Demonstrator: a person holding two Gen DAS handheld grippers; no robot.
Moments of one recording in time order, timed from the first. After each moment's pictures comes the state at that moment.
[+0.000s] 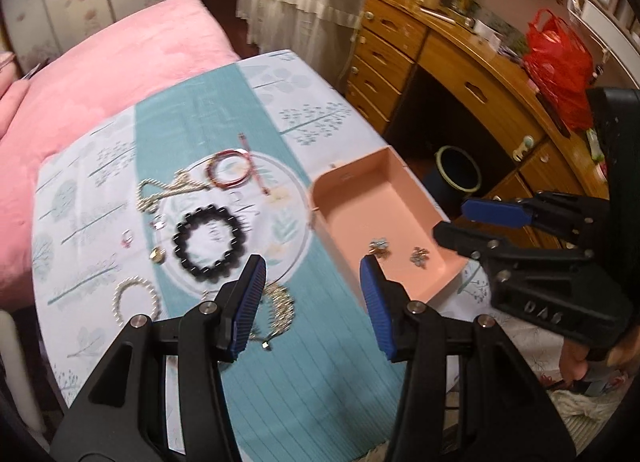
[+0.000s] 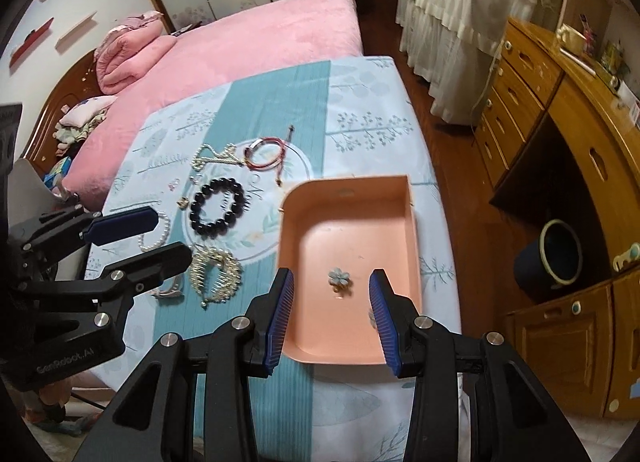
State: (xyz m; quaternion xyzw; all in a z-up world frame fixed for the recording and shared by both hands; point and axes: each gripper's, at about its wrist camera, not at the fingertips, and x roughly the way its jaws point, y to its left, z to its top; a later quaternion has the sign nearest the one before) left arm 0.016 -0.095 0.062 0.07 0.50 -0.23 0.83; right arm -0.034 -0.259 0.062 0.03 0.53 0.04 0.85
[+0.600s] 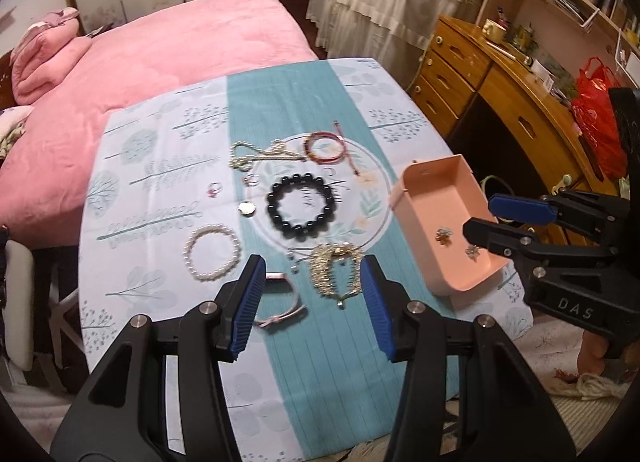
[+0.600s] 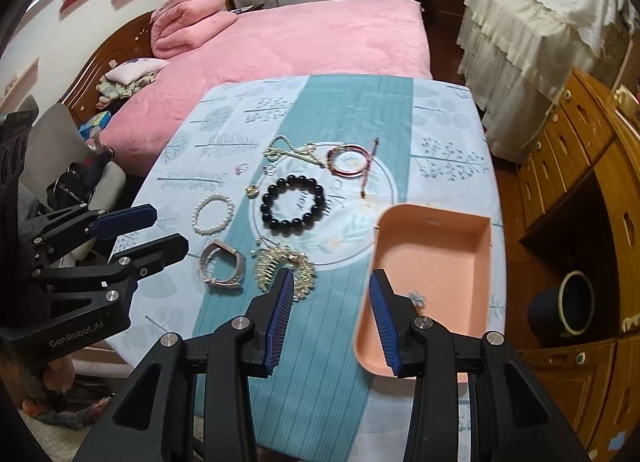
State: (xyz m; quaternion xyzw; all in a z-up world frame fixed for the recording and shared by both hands) left arm -0.010 -0.007 0.071 0.02 0.50 -0.13 0.86; right arm -0.030 -0.170 0.086 -0.04 0.52 0.13 0.84
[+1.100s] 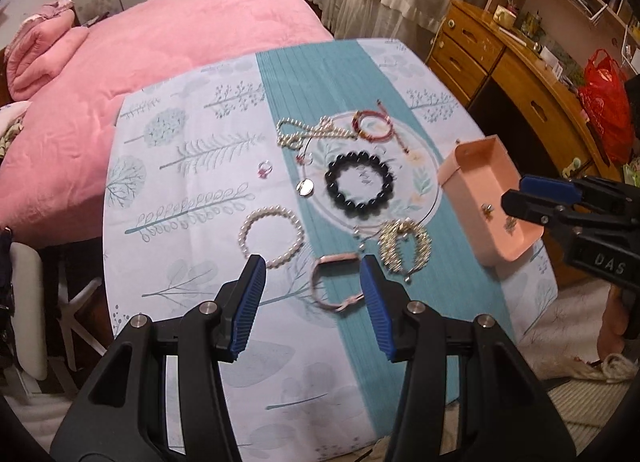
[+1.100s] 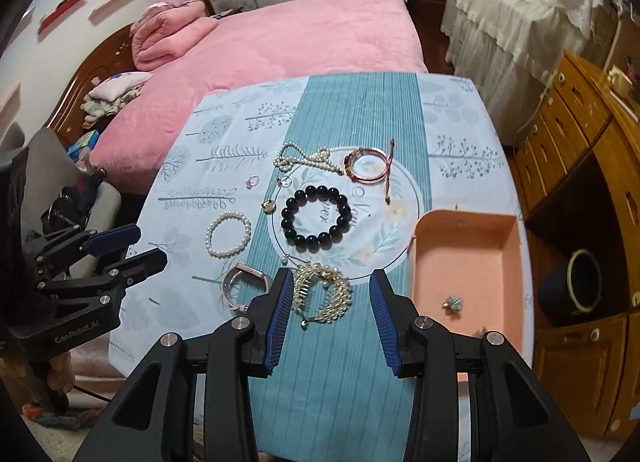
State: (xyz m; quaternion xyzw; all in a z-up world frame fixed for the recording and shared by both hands) left arm 0.016 0.070 0.049 0.04 0.53 -0.14 0.83; right arm -0.011 -0.125 0.079 0.00 0.54 0.09 0.84
